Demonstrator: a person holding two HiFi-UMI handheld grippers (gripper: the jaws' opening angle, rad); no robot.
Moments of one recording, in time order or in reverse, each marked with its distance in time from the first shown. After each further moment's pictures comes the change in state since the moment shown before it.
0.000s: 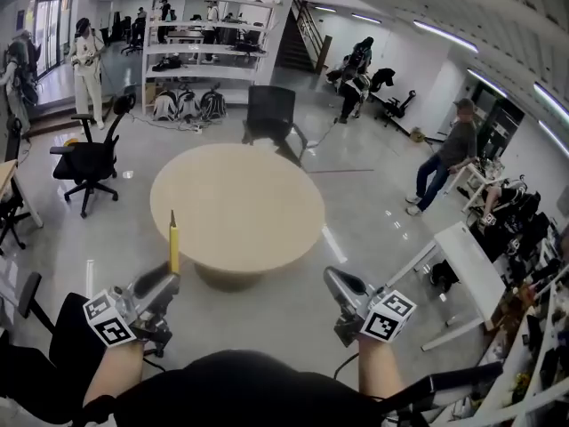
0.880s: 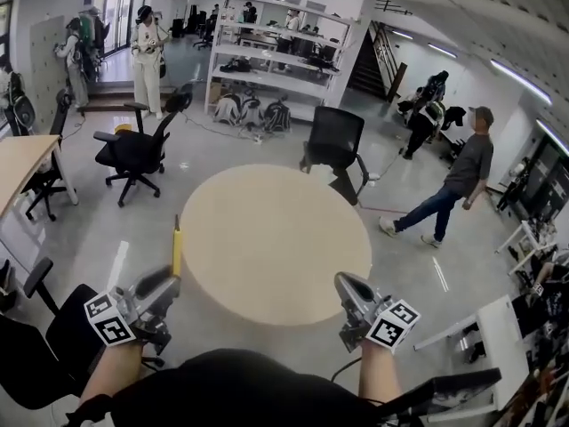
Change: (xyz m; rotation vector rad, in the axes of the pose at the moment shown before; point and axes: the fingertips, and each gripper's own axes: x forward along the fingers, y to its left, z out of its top) left arm 0.045 0.148 0.017 0.063 -0.065 0.267; right arm 0.180 -0.161 0.011 0.060 0.038 0.212
